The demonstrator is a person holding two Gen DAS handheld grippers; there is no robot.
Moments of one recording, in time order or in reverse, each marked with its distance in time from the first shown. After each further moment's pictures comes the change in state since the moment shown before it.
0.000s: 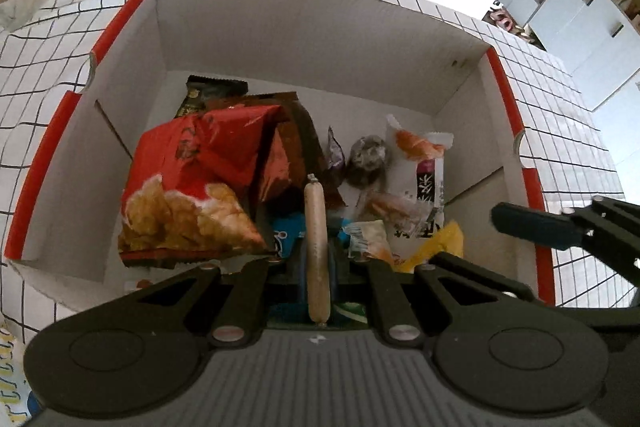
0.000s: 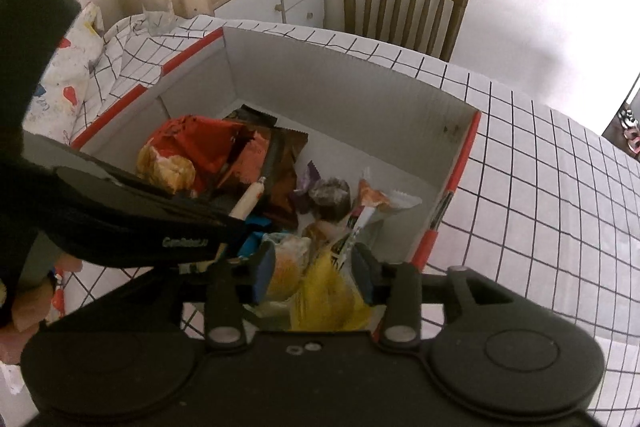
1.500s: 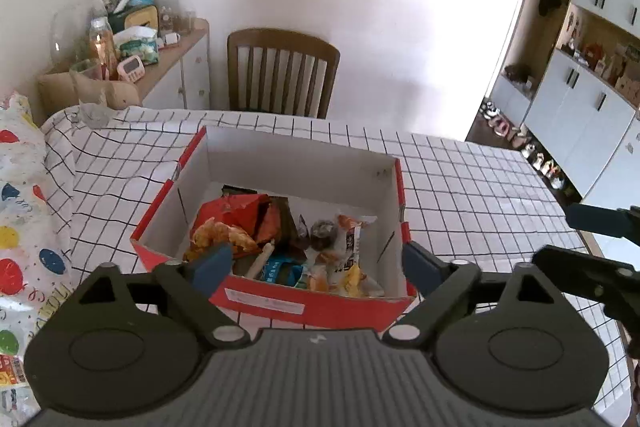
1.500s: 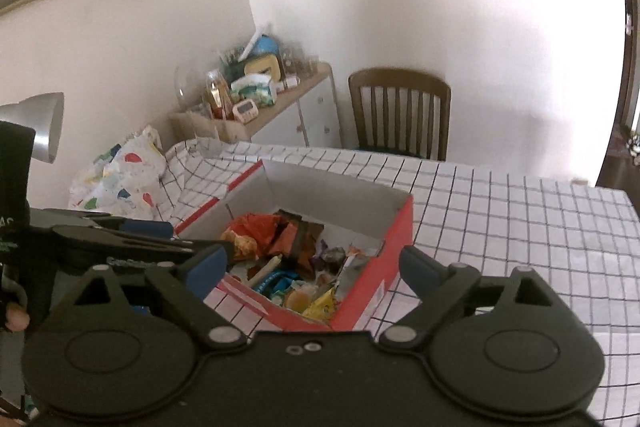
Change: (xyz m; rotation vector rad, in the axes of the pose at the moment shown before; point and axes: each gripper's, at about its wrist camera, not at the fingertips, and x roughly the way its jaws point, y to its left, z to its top) left arm -0.164 -0.061 -0.079 0.003 -0.424 0.075; right arm -0.169 -0.045 -0.053 0.070 -0.365 0.119
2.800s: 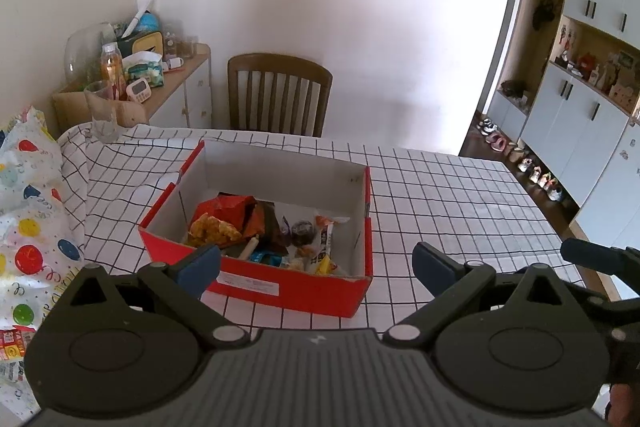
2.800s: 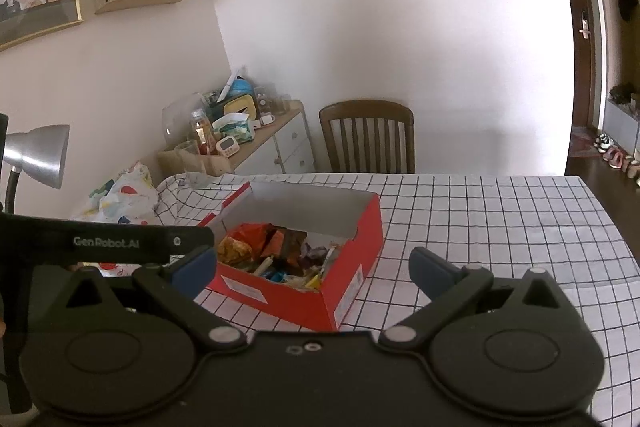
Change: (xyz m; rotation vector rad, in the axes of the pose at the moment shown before) left arm -0.059 -0.038 -0.023 0.013 -0.066 0.018; right arm -0.067 0.007 -0.047 0.093 -0.119 -0.075
